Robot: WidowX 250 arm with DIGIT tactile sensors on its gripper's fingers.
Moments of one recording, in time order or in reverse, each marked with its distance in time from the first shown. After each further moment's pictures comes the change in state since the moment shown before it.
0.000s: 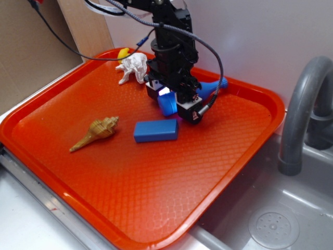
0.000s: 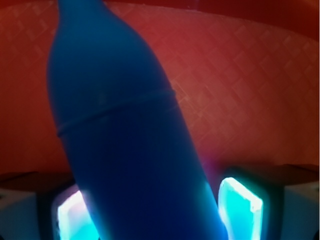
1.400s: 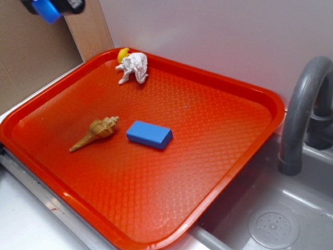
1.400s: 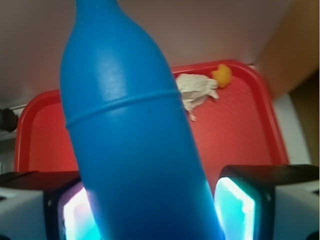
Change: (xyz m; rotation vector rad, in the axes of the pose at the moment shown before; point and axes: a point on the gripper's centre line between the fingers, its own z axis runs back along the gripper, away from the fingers) arm -0.093 0.110 0.182 -0.128 -0.311 0.293
